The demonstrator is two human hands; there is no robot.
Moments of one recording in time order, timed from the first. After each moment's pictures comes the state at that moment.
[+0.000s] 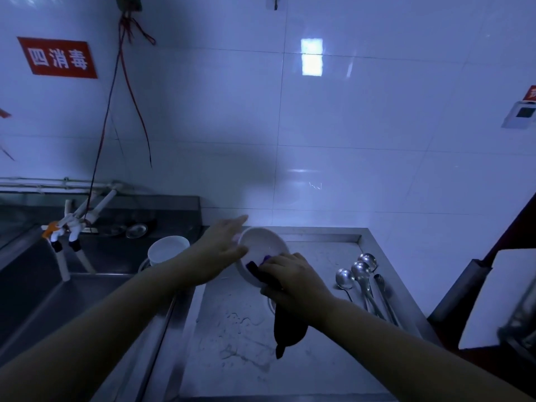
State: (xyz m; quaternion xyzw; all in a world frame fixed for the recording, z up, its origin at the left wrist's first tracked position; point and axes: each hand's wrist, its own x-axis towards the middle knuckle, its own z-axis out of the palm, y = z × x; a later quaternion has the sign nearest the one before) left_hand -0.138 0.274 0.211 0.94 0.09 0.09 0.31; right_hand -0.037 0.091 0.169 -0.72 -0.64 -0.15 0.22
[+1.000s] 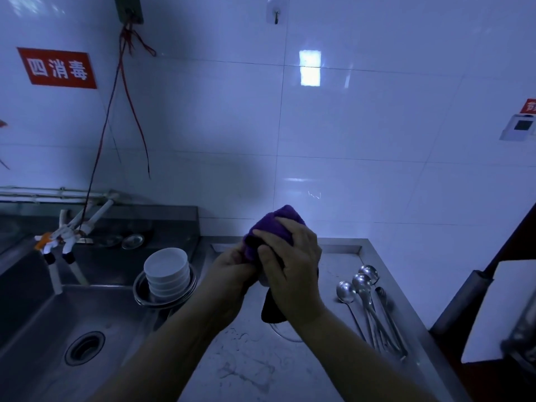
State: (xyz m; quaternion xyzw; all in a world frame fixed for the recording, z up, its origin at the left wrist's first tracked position) left_hand -0.135 0.222 0.209 0.58 0.07 0.18 0.79; right_hand -0.052 0.129 0.197 -0.73 -0.42 -0.28 0.47
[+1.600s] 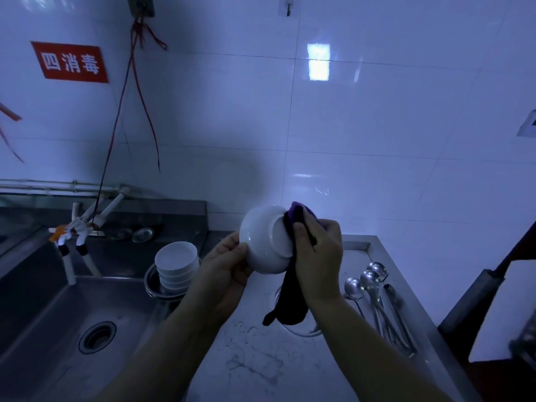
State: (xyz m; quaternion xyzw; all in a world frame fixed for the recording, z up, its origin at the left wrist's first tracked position) left_hand -0.145 0.239 0.206 0.42 0.09 0.25 0.87; right_hand -0.041 0.135 0.205 -0.73 -0.25 -0.15 0.62
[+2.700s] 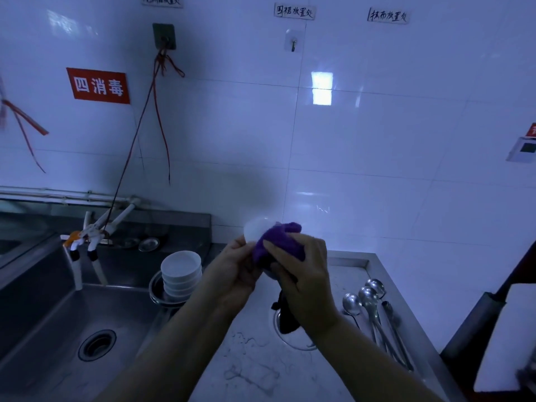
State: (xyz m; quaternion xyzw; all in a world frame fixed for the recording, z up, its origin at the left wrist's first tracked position) left_hand -0.160 0.214 0.237 0.36 0.11 0.22 0.90; right_hand -0.063 0.109 0.200 -0.65 -0.52 -0.35 0.42
